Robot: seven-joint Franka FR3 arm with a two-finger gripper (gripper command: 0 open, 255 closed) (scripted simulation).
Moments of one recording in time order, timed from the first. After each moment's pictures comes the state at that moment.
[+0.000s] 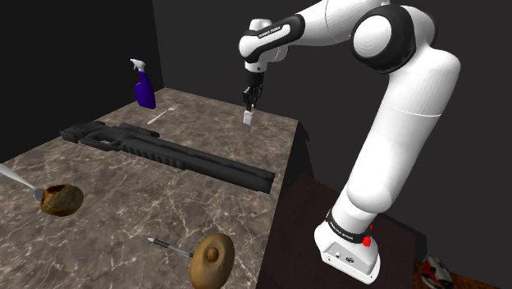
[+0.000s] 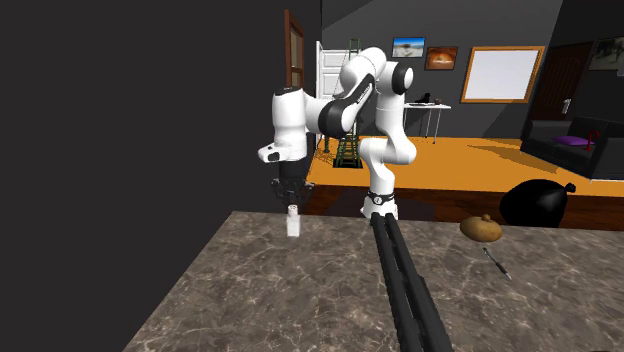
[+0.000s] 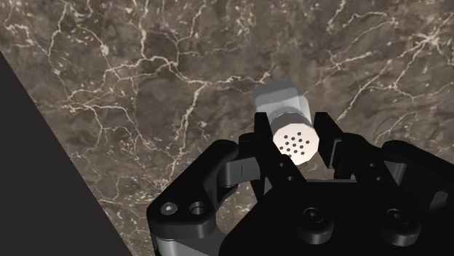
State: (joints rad) arm -0.02 0.09 -0.27 -1.95 0.03 2.02 -0.42
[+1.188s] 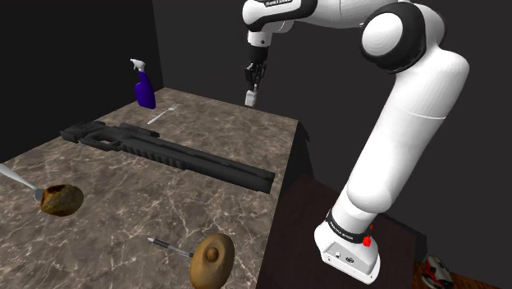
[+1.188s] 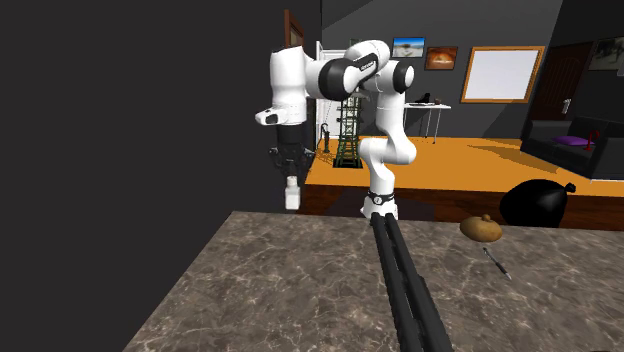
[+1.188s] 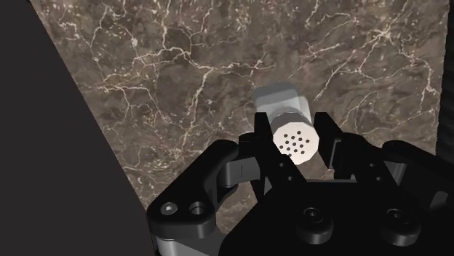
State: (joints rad) arm -0.02 0.04 -0.27 -1.76 0.02 1.79 -0.41
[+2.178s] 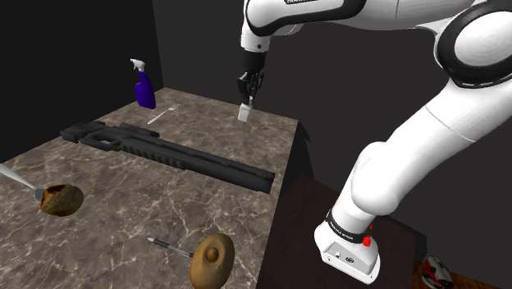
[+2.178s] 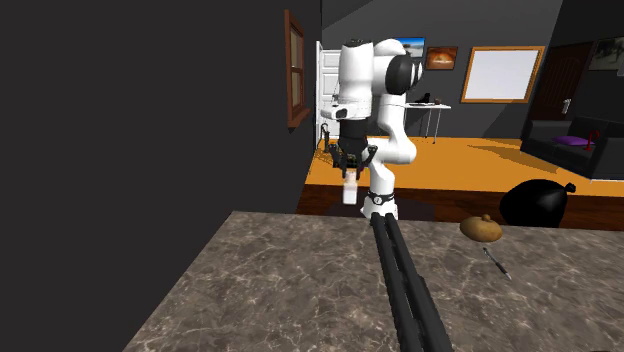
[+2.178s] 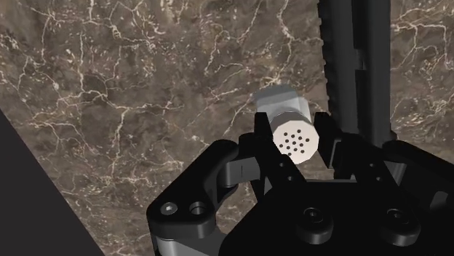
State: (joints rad) arm 0.09 -0.31 -0.11 -2.12 -0.02 1.80 -0.12
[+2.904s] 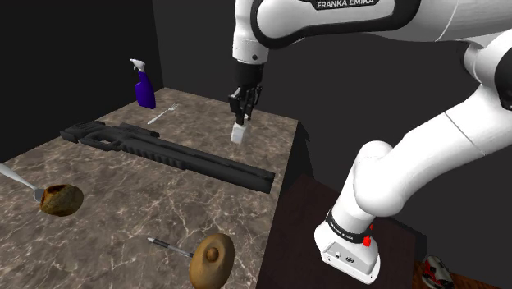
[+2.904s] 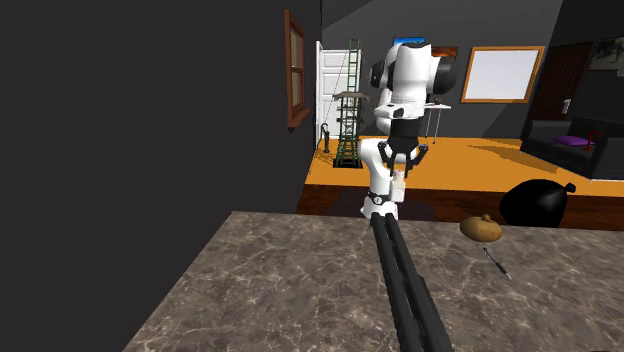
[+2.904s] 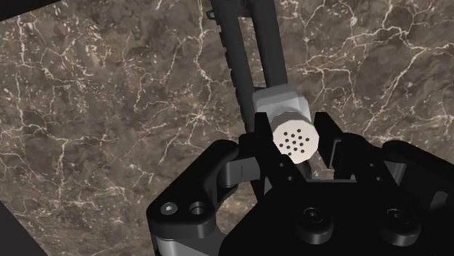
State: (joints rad) arm 0.19 -0.51 0.07 -2.30 0.05 1.78 0.12
